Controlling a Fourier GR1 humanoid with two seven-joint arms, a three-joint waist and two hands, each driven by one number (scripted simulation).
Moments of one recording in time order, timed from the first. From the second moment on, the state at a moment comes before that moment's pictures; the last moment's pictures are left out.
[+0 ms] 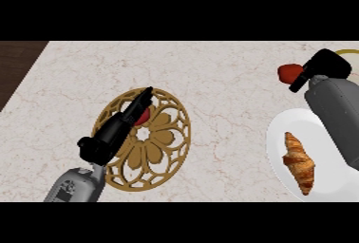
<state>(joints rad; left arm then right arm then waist) -0.22 0.17 -0.30 -1.56 0.09 -0.09 0.07 -0.88 -0.50 0.28 -0.67 0.66 -0.06 0.95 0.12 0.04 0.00</state>
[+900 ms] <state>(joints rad) -0.18 0.17 -0.26 -1.58 0.08 -0.08 0.06 -1.17 -0.54 0.18 -0.33 0.87 -0.54 0.89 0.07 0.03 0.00</state>
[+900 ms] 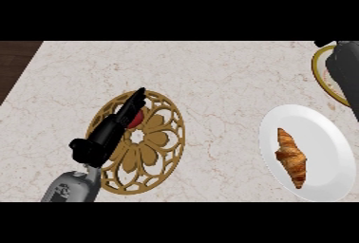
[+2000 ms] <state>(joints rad) -0.18 0.17 -0.24 -1.57 0.08 -0.10 0.06 -1.02 -0.70 -0.08 -0.12 0.68 -0.50 0.53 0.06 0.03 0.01</state>
